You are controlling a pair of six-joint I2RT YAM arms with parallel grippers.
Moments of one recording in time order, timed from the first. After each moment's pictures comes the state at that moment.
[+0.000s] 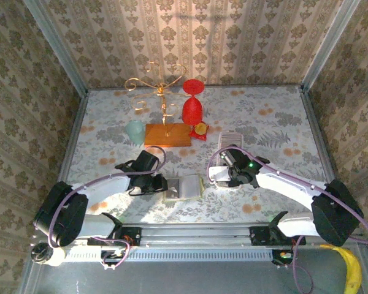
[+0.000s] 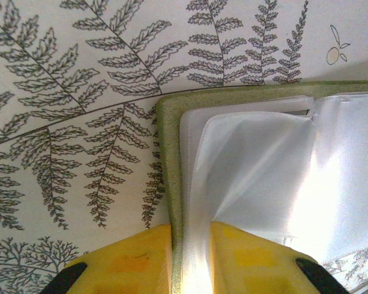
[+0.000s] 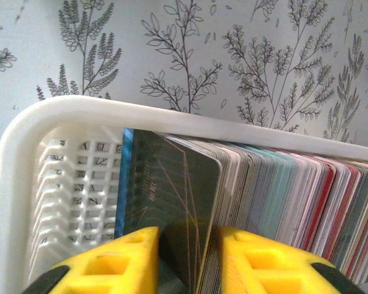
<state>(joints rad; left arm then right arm) -0.63 1.30 0.55 -0.43 0.33 -0.71 0.64 1.29 0.72 -0.53 0.16 -1.05</state>
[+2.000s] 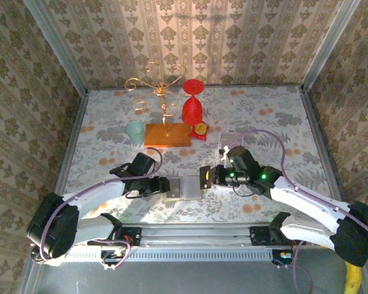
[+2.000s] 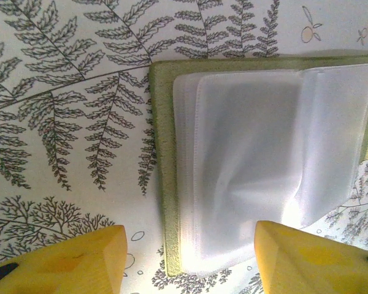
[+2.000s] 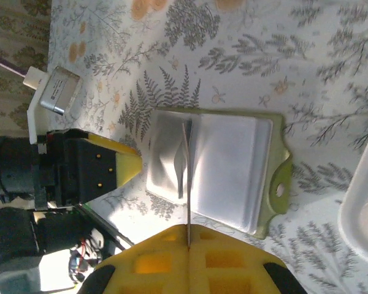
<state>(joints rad) -0.64 1.19 0.51 -0.46 0.35 -0.69 0.72 1.06 0.63 -0.29 -0.26 0.87</state>
